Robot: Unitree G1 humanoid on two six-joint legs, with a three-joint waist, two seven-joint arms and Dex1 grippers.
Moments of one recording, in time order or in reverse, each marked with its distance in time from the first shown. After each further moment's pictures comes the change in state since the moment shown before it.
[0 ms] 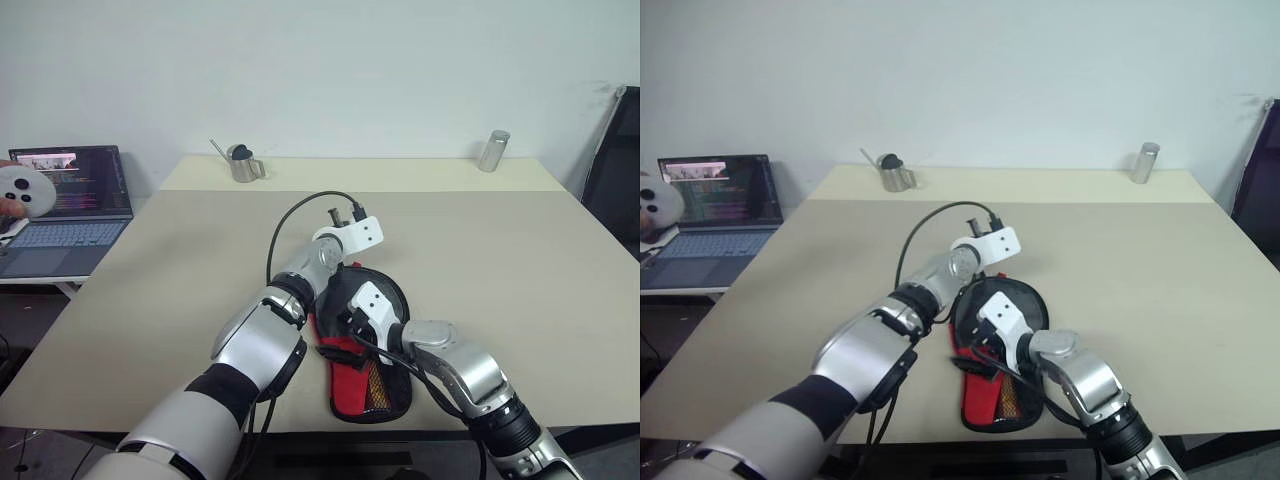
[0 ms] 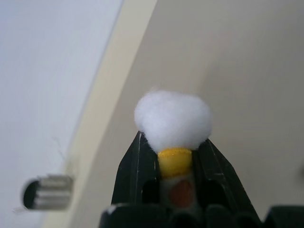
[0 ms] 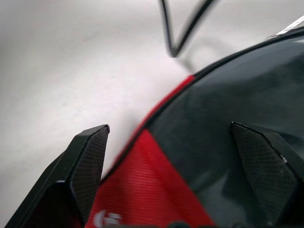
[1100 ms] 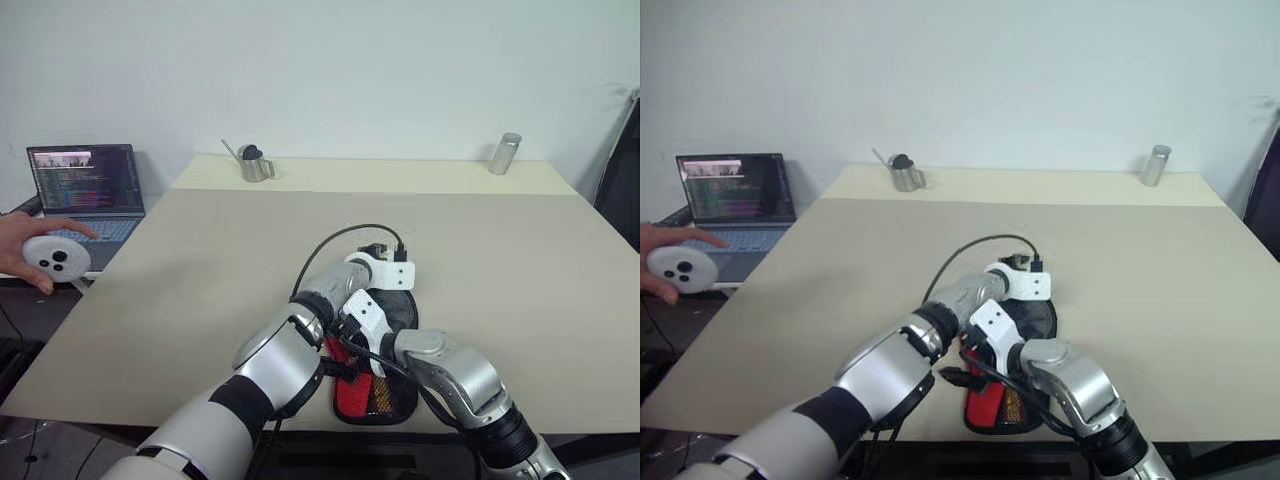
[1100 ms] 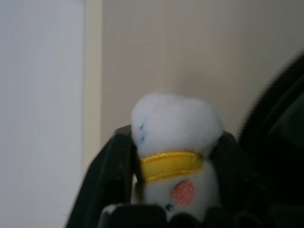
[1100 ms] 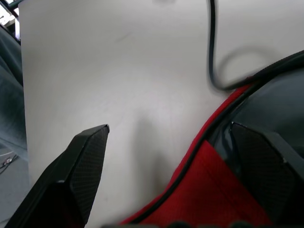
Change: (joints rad) left arm 0.052 -0.095 -0.148 0.014 0.175 -0.127 -0.034; right arm 0.015 0.045 0.007 -0.084 0.056 0.149 -0.054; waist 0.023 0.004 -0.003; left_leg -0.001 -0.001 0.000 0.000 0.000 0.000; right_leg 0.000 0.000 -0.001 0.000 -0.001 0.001
